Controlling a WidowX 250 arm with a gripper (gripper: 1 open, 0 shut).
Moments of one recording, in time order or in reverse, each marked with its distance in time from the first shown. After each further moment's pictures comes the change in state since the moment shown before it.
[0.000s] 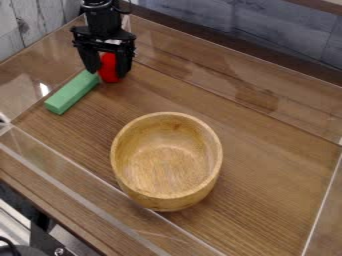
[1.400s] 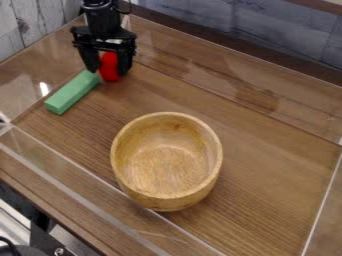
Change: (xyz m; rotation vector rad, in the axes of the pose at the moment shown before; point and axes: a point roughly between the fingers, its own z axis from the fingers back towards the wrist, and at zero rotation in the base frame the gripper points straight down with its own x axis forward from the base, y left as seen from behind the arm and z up) arm 0.005 0.002 -0.002 0.007 -0.036 0.052
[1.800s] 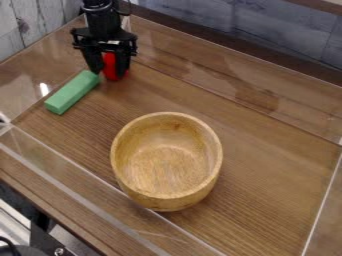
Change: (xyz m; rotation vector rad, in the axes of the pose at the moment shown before) arm -0.001 -0.001 -0.001 -0.004 0.001 0.010
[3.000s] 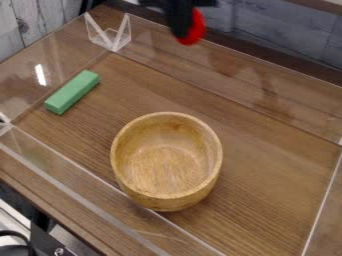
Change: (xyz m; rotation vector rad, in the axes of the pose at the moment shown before) arm -0.011 -0.147 0.082 -0.123 -0.037 -0.084
